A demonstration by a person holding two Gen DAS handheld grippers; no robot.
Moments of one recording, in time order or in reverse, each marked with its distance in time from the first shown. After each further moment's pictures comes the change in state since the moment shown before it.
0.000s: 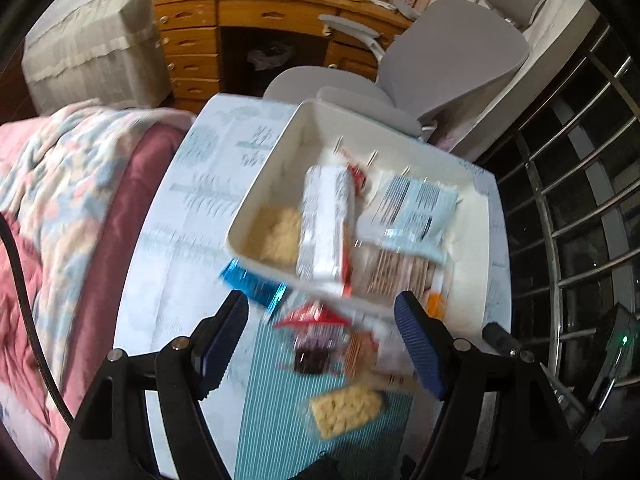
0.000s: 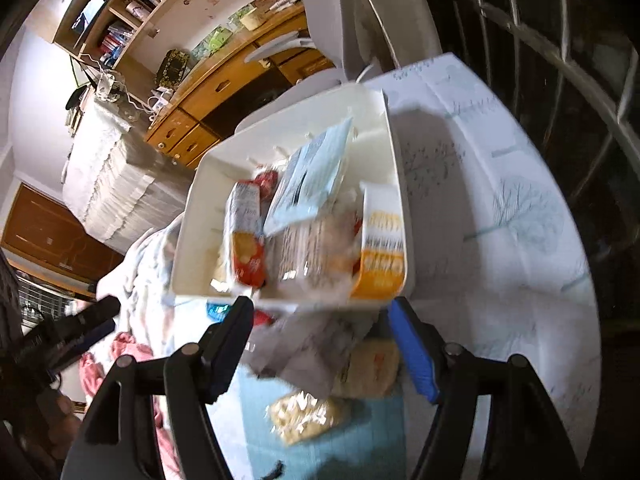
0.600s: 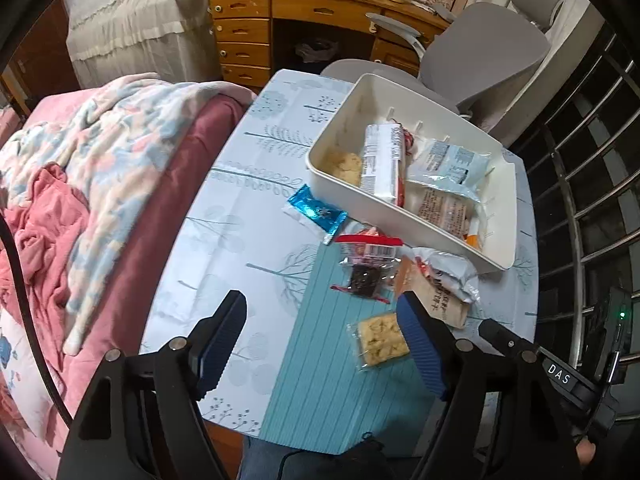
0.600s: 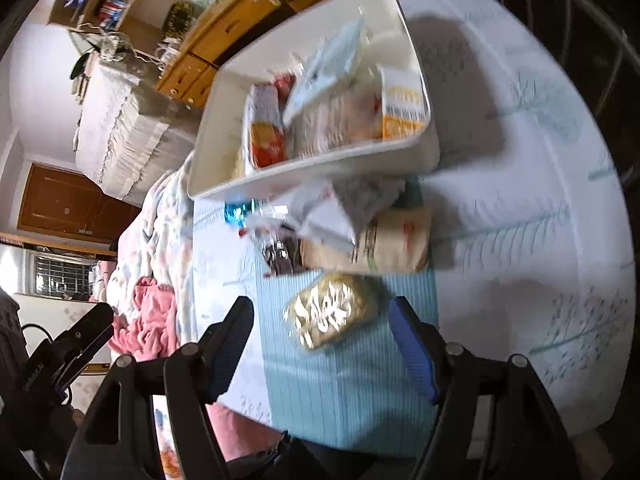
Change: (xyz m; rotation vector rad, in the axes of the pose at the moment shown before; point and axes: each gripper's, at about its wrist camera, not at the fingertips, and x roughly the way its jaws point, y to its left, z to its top) left arm -0.053 0.032 -0.092 -0.063 -0.010 0.134; right arm 0.015 -0.003 -0.063 0.045 0.242 0.071
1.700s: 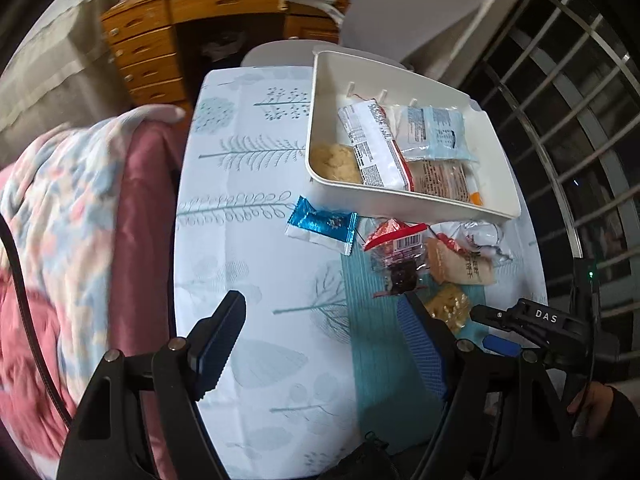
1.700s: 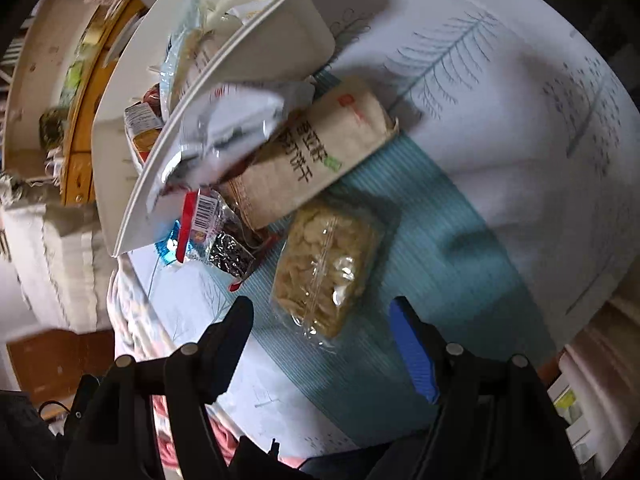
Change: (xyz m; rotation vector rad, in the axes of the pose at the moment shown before) left arm 0.069 0.068 0.059 0.360 0.089 -0.228; right arm 0.069 0.020 -0.058 0.568 -0.102 -0.167
